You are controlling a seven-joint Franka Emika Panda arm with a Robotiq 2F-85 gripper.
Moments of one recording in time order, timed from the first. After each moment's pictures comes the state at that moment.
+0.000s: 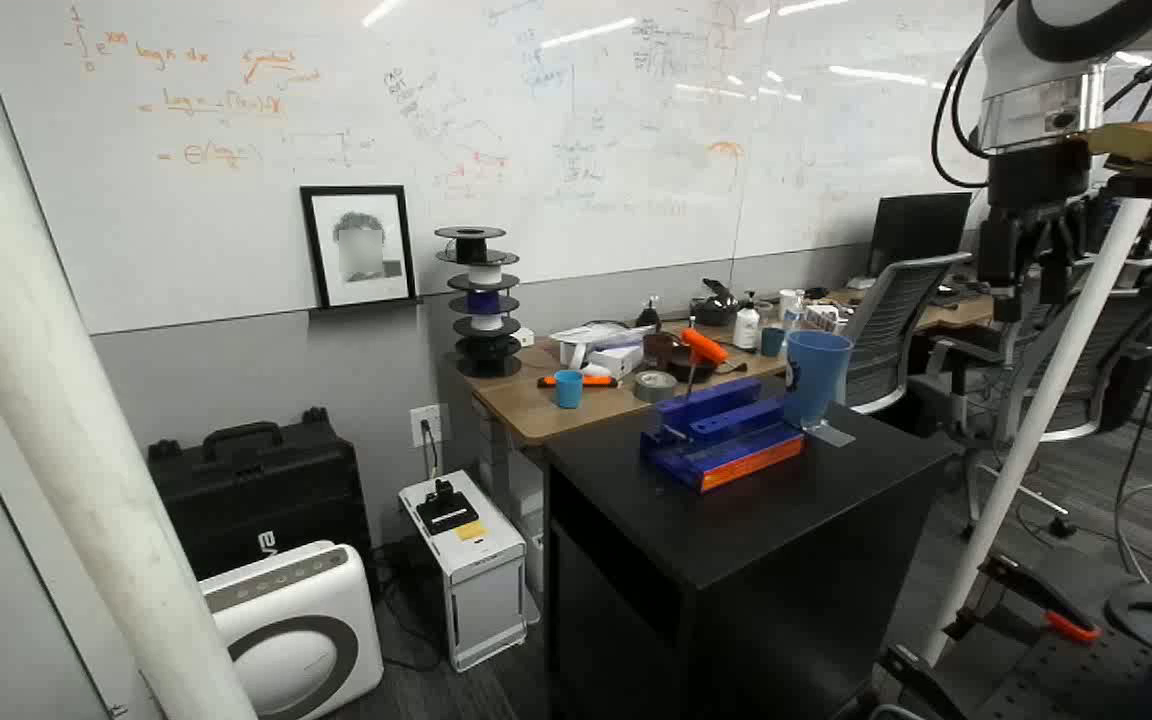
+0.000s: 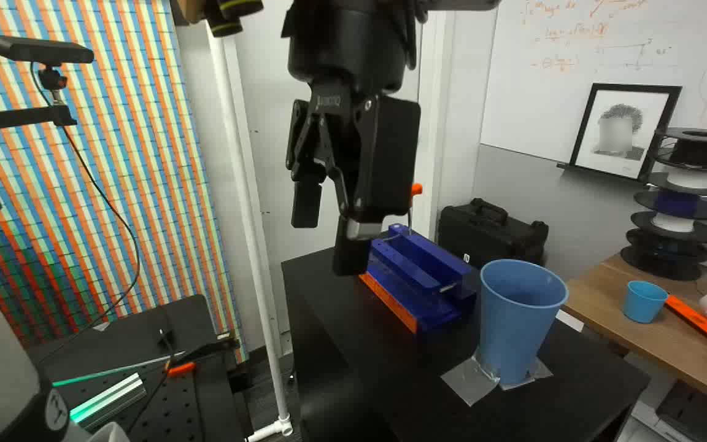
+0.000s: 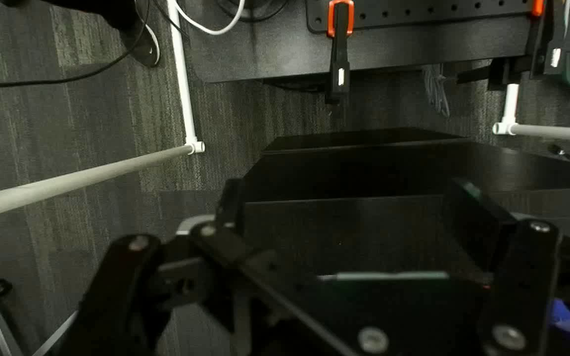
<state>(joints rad) -0.15 -0.58 -0.10 -2.59 -0.22 1.80 -0.10</state>
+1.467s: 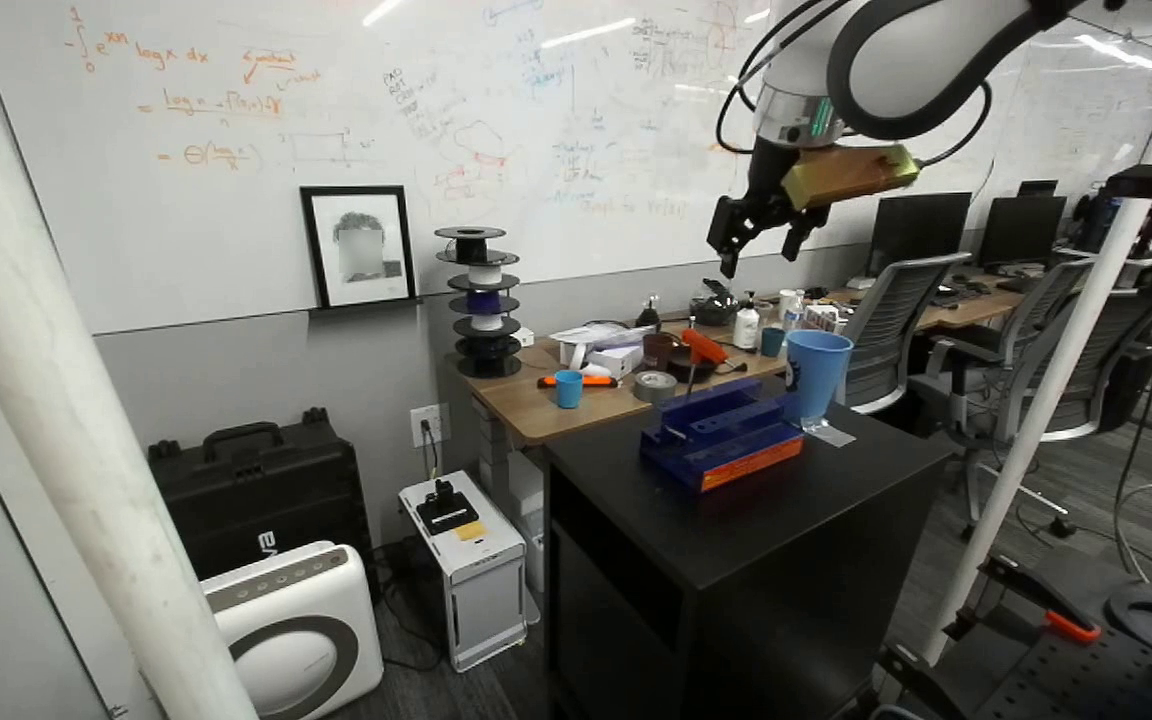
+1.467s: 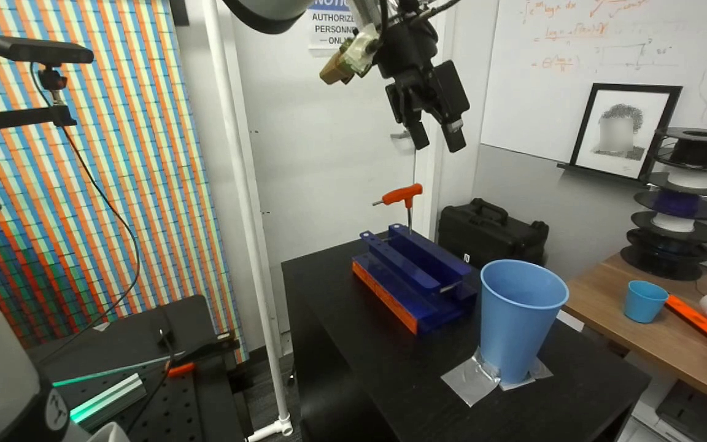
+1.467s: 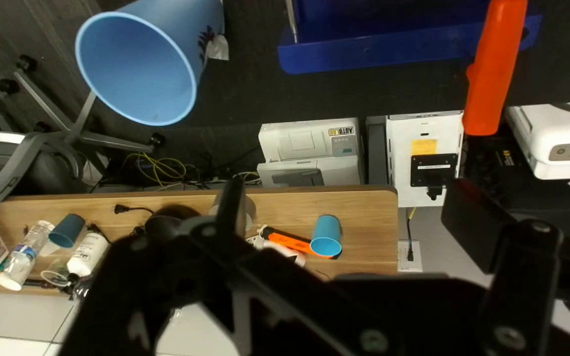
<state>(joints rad) -0.11 -0.23 0.25 -2.38 -0.39 2.42 0.56</state>
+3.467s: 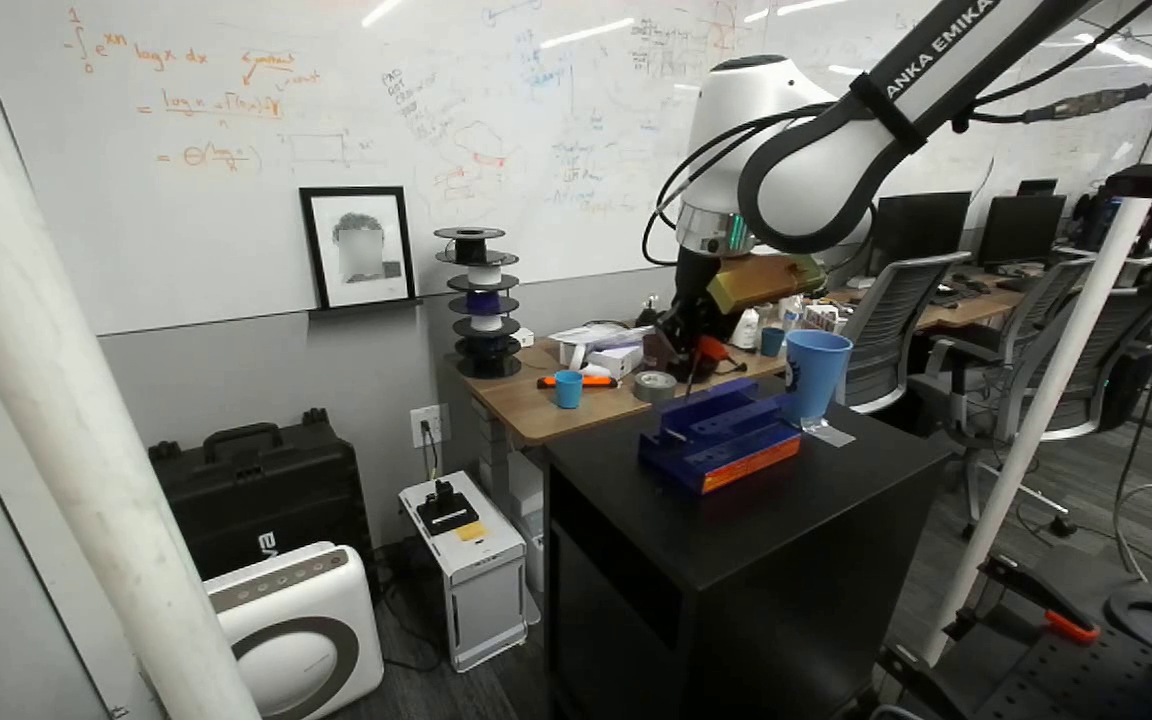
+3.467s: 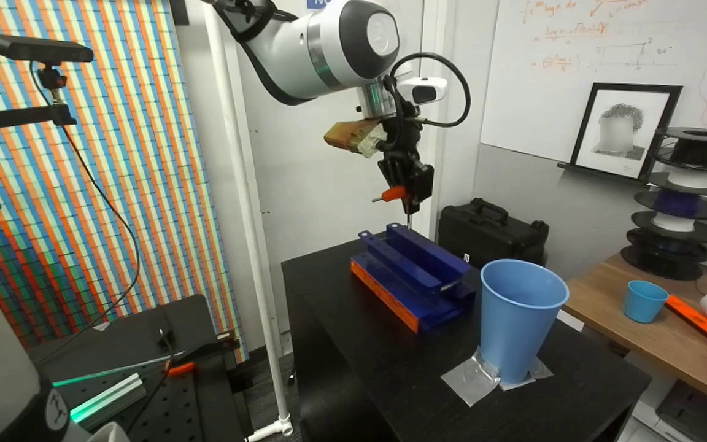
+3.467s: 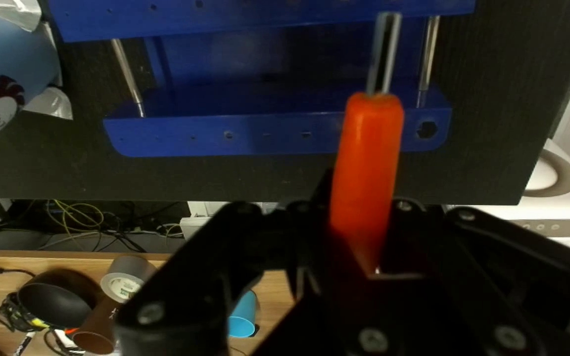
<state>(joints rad) 0.11 0.08 0.12 -2.31 -0.37 2.55 0.55</state>
